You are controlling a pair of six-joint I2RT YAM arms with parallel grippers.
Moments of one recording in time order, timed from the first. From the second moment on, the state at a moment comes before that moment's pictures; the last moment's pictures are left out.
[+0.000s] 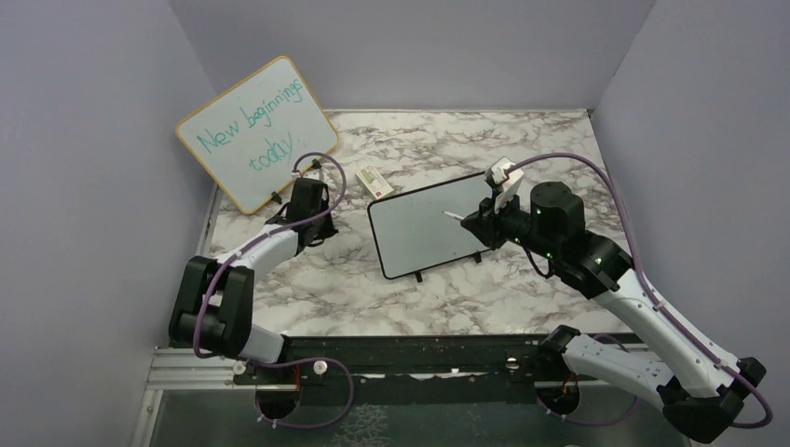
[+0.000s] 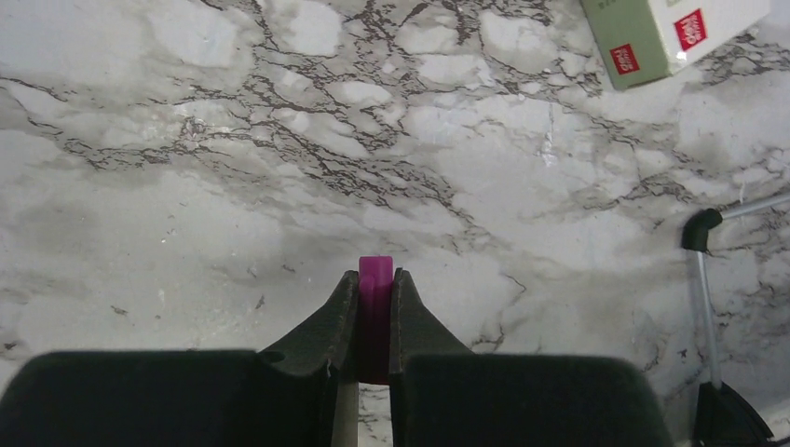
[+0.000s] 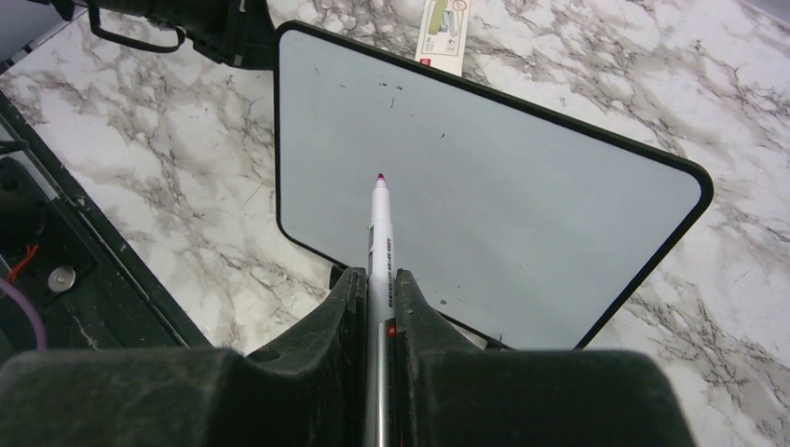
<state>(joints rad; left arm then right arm) -0.26 1.40 0.74 -0.14 -0.04 -0.40 0.70 0.89 1.01 -0.49 -0.10 0.01</state>
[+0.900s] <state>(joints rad) -0.26 1.49 0.76 -0.17 -0.15 -0.44 0.70 0.98 1.00 -0.45 -0.07 -0.01</state>
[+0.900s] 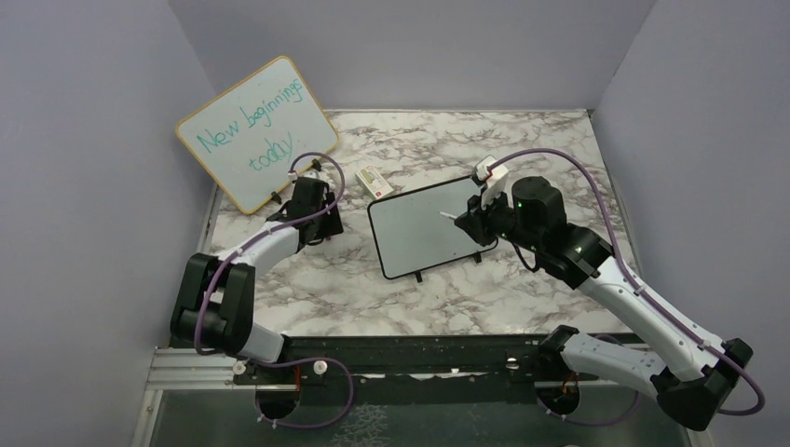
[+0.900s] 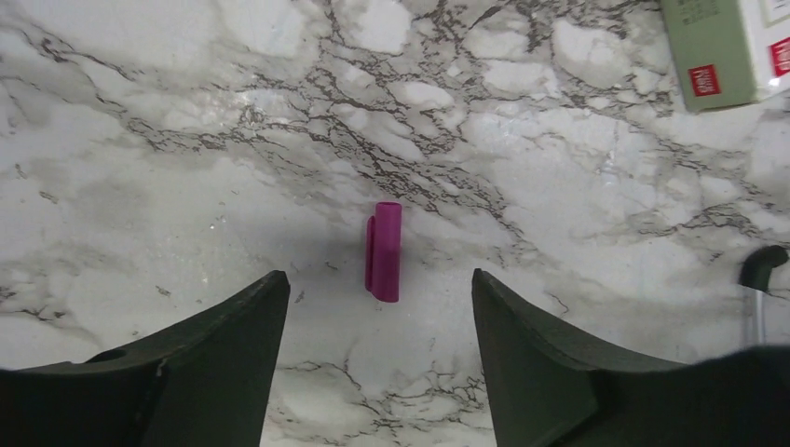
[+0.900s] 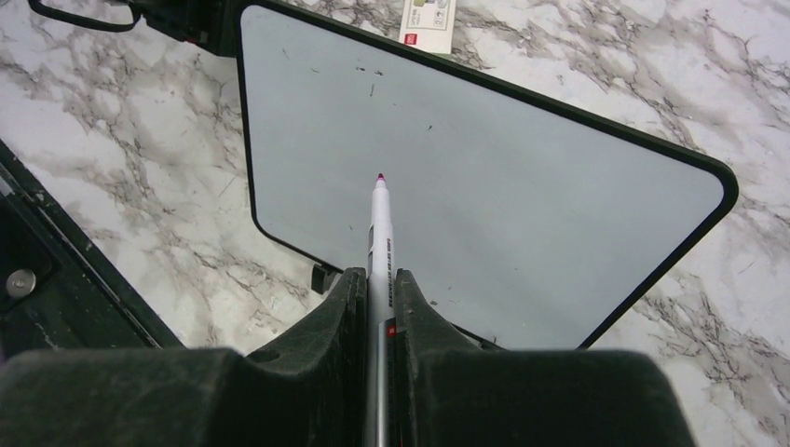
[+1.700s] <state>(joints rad) -0.26 1.14 0.87 -0.18 0.23 -0.21 0.99 1.13 1.01 -0.44 0.33 0.21</state>
